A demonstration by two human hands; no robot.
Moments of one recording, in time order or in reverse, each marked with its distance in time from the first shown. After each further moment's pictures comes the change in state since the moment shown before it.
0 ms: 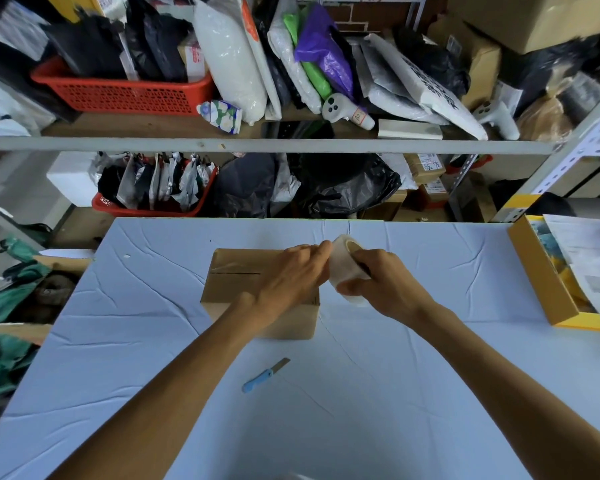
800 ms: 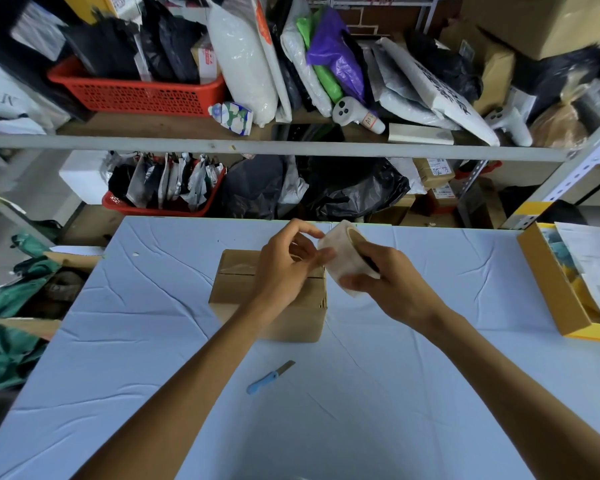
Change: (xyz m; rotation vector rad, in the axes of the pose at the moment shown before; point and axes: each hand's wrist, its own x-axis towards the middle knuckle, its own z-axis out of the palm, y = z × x) left_hand -0.008 -0.005 -0.016 -0.885 0.249 -0.544; right_hand -0.002 -0.017 -0.006 0.178 0.025 -0.165
